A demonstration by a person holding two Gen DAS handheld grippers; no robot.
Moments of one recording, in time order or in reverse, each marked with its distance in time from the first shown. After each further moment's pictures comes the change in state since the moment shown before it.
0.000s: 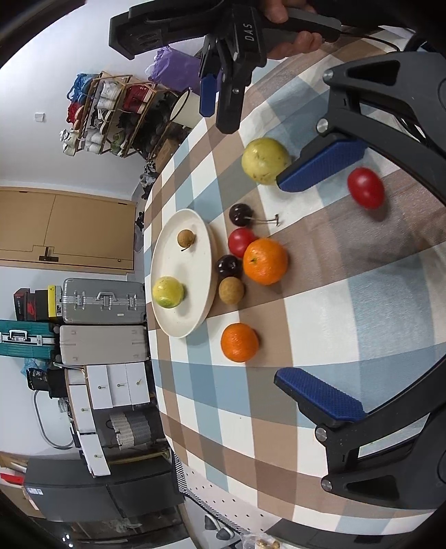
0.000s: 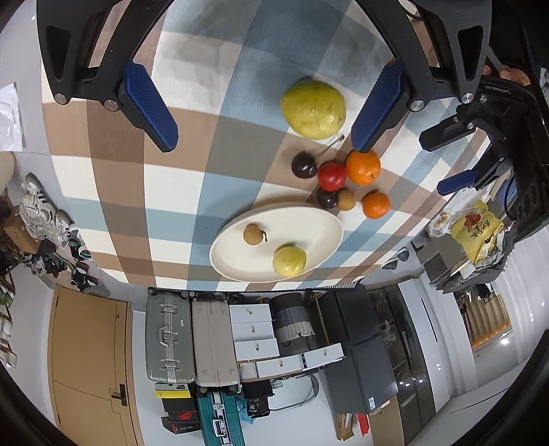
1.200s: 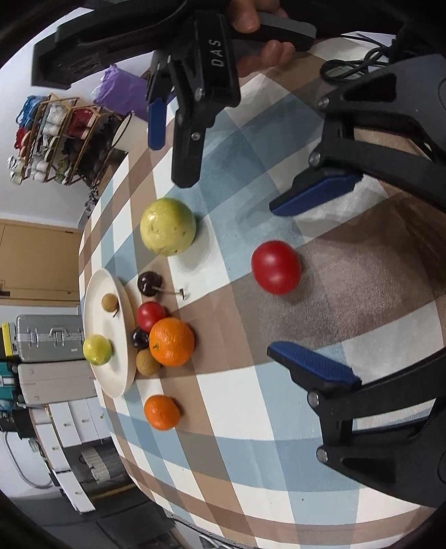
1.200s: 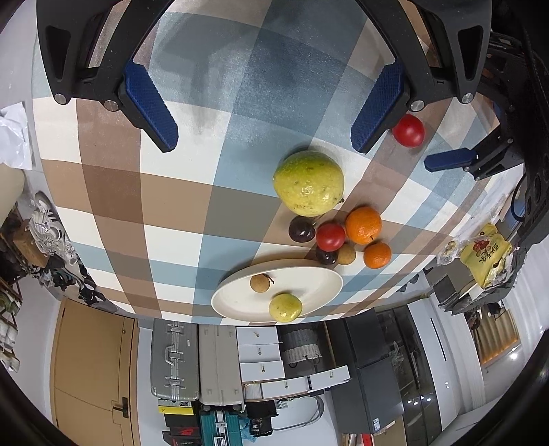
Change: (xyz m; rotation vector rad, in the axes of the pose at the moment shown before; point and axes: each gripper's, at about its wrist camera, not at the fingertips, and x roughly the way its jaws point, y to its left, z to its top) left arm 0.009 -0.059 -0.049 0.095 0.232 -0.091; right arm -0.001 0.016 -0.044 -0.013 0.087 -0.050
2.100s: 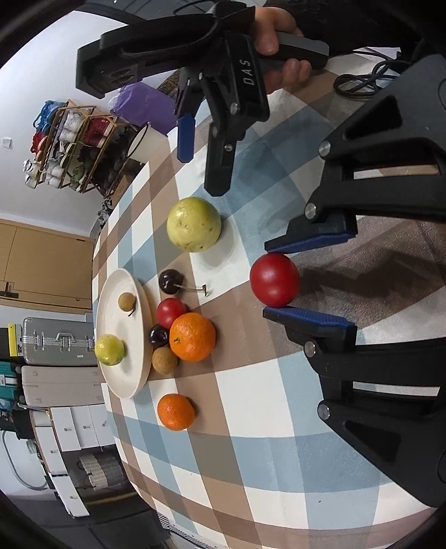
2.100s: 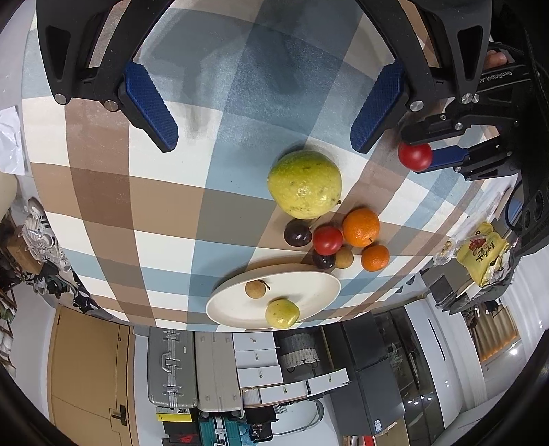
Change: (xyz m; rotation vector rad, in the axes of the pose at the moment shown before) left arm -0.009 0.021 0.012 -0.043 -0.053 -0.074; right arm 0.012 0.002 0.003 0.017 0.023 0.037
